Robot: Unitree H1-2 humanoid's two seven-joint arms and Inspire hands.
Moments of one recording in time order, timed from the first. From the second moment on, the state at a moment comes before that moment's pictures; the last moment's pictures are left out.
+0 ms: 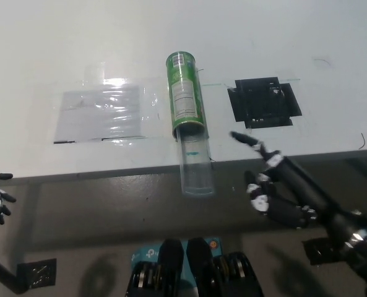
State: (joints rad) left_arm -0.08 0.44 0.26 -0.06 -0.19 0.23 -0.19; right_arm -0.25 -0.28 0.19 -0.50 -0.20 0.37 0.39
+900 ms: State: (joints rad) left_arm -0.08 0.44 0.26 -0.06 -0.19 0.23 -0.19; right_arm -0.21 -0.06 -0.35 0.11 -0.04 0.12 0.04
